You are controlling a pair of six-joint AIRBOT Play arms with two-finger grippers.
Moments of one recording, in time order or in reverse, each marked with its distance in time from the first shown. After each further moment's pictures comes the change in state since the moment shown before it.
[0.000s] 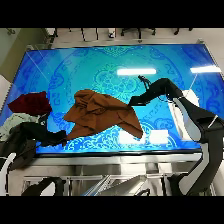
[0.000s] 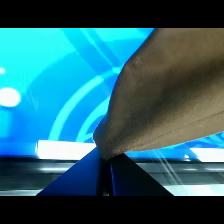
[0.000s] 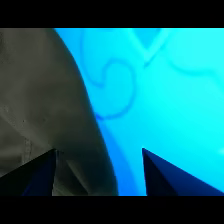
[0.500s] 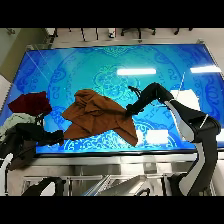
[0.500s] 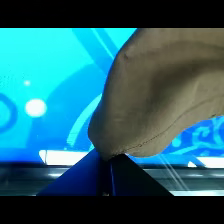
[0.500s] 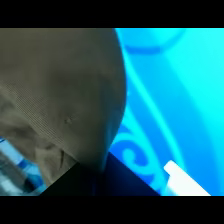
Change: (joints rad) left arm 0.047 0.013 0.015 -0.006 -0.008 0.060; right arm 0.078 -0.019 -0.019 0.034 -0.159 0.030
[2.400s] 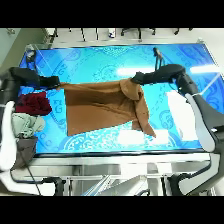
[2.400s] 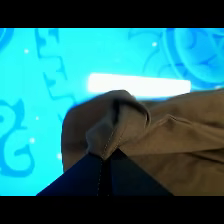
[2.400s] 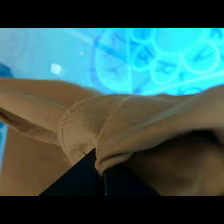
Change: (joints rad) left arm -0.137 -0.571 0.975 0.061 -0.089 -0.009; right arm -0.108 0.178 0.055 0.179 0.421 0.050
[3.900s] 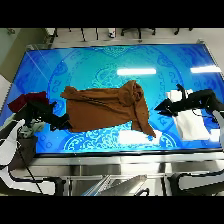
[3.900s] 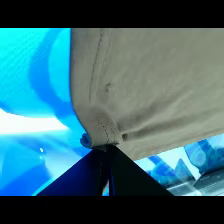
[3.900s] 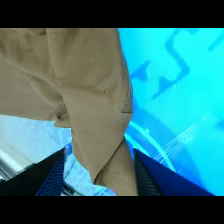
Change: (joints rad) left arm 0.118 0.009 -0.547 -0.257 0.217 0.047; right arm -0.389 0.162 -0.466 -0.082 -0.385 -0.039
